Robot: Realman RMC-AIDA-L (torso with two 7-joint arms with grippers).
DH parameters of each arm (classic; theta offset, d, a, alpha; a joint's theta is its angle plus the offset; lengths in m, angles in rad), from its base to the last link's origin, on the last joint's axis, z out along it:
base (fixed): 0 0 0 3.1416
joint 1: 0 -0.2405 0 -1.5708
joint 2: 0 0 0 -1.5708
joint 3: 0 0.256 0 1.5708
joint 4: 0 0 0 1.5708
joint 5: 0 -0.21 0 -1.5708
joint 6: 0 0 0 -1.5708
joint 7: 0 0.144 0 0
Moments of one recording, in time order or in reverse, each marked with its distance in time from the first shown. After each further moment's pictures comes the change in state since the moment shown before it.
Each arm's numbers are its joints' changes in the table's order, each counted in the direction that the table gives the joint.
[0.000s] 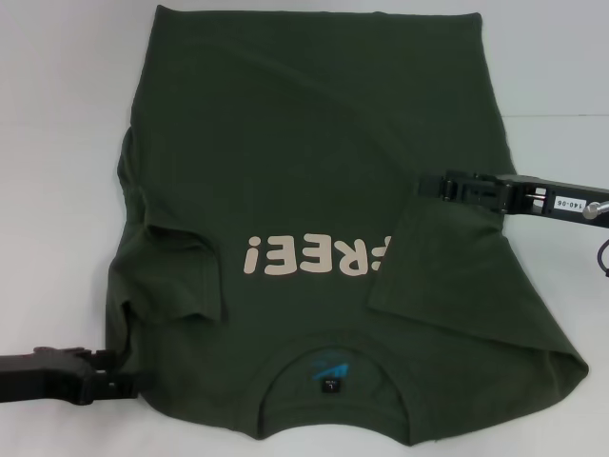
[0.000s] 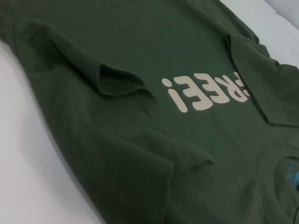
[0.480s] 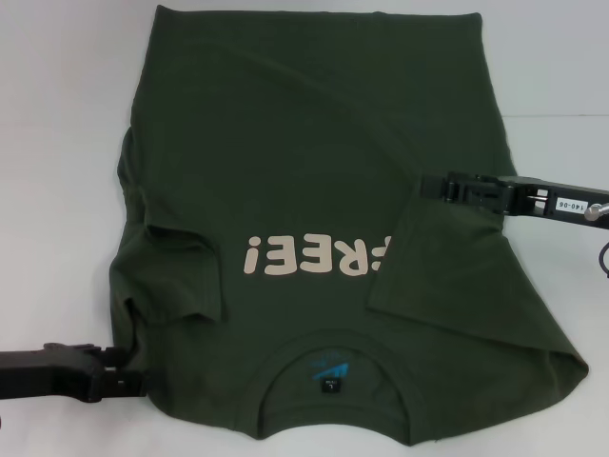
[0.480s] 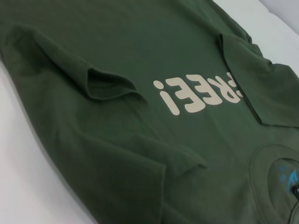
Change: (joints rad) left arm 0.009 0.001 0.020 0.003 0.007 -0.002 -0.002; right arm 0.004 0.000 0.000 0.001 0.000 0.000 0.000
